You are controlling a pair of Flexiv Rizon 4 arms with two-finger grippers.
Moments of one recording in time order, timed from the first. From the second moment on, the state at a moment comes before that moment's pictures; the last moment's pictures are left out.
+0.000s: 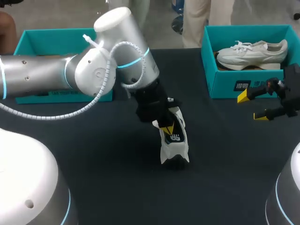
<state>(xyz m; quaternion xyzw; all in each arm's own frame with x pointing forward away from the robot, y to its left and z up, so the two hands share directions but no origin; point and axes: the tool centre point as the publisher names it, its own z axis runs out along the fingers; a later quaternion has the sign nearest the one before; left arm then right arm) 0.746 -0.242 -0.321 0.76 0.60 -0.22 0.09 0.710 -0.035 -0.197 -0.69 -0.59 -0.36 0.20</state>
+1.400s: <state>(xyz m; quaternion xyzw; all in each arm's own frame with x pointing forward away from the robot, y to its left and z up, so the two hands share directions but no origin) 0.759 -0.251 -0.390 0.70 0.70 -0.12 0.01 0.710 -0.035 -0.197 -0.69 -0.59 -0.36 0.20</state>
